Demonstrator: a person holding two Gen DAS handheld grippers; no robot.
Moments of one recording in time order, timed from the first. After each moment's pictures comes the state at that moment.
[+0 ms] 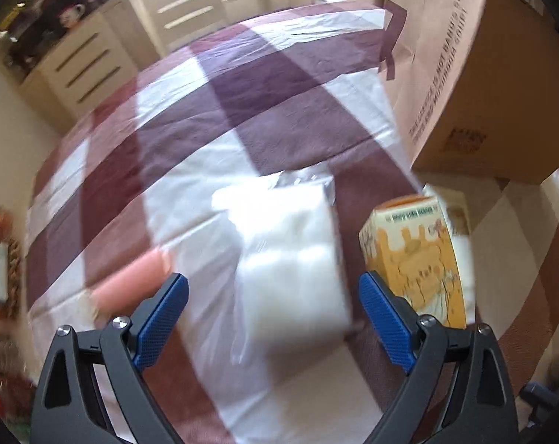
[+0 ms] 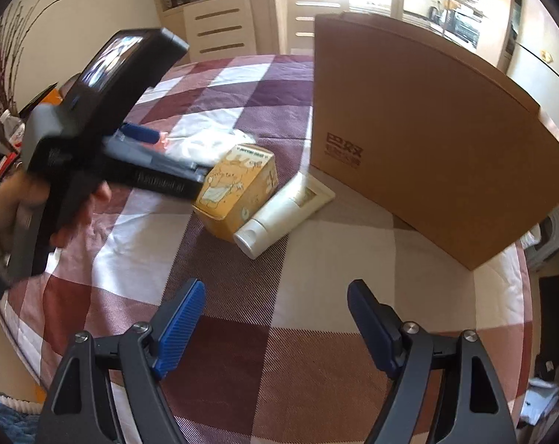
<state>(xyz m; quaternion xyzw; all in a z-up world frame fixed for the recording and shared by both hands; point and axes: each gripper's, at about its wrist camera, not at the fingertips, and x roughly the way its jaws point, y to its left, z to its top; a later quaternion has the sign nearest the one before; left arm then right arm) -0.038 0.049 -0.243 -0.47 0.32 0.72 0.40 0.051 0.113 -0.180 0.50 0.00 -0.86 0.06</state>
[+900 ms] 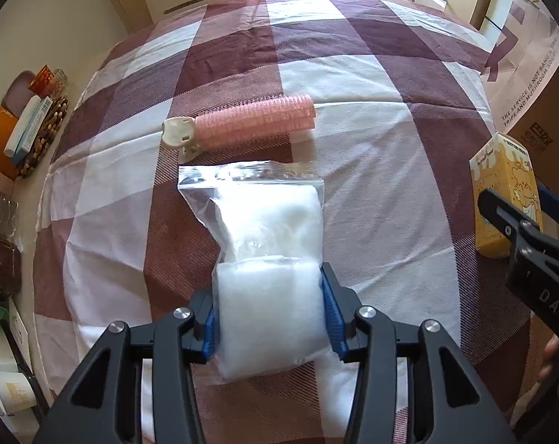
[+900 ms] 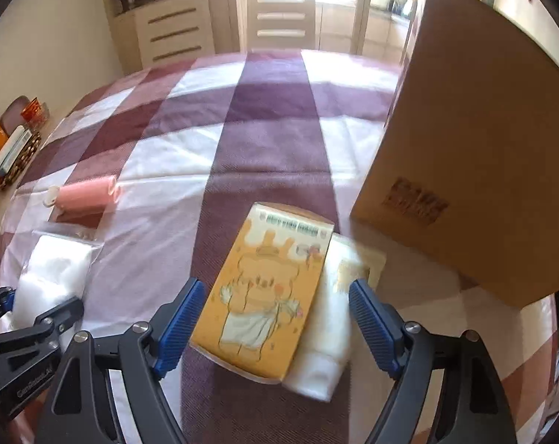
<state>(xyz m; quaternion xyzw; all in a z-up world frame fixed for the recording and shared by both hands) -0.051 -0.063 -0.271 -0.55 0.23 0.76 0.25 -0.053 0.050 -0.226 0.49 -0.01 -0.87 -0.02</state>
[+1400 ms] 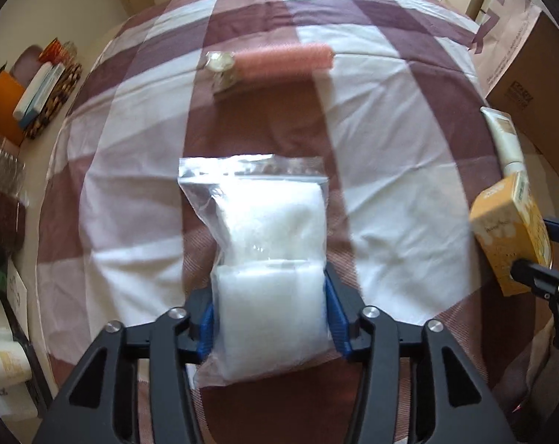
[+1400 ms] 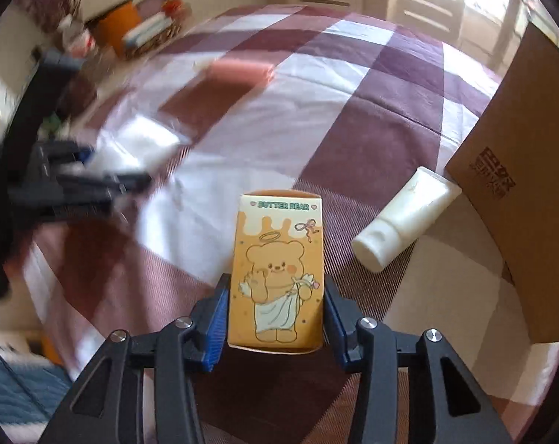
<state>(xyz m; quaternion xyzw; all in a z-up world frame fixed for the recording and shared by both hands) -0.024 -0.132 -0.267 -0.57 0.22 0.75 0.26 0.022 0.034 -0.221 0.55 0.10 -0.80 0.22</state>
